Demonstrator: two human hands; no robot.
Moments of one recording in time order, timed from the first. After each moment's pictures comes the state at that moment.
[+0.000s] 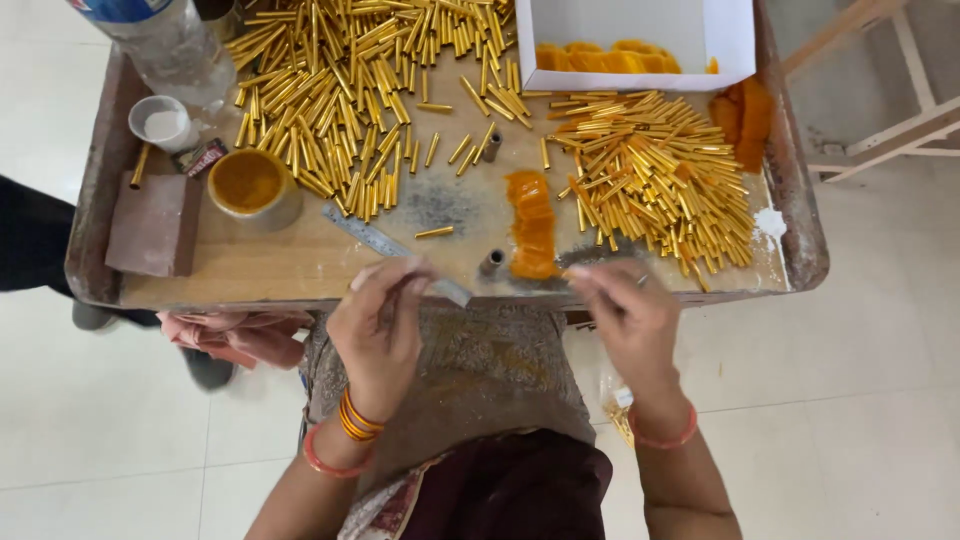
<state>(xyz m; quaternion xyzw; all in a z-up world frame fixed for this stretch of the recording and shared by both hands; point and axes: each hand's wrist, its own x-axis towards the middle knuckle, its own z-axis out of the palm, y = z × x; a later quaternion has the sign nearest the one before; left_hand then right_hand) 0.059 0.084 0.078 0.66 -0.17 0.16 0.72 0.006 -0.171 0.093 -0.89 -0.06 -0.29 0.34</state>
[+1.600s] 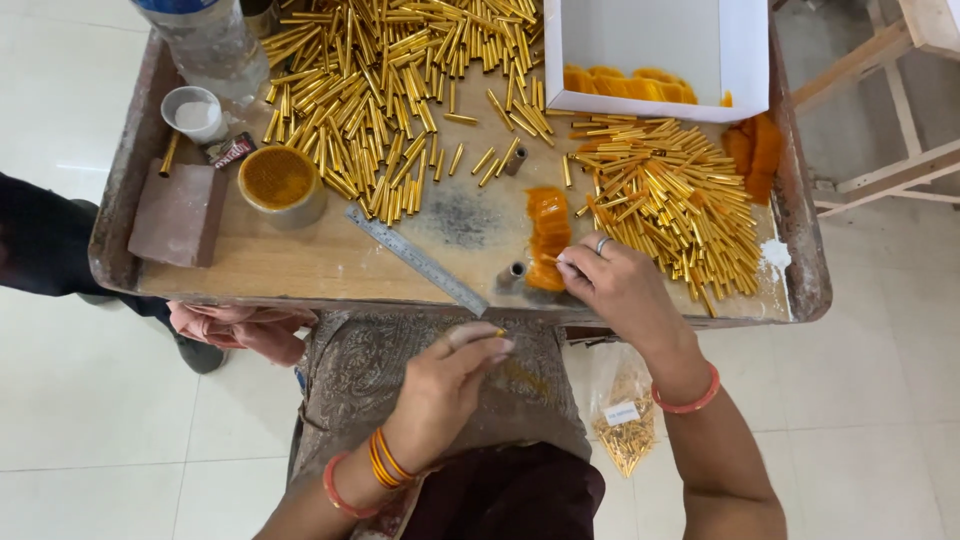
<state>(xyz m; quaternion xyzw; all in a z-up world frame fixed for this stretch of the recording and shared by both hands) 0.020 0.076 0.051 0.74 -0.26 0.06 0.62 0.066 -0.177 0.116 -0.95 -0.23 -0.17 0.14</state>
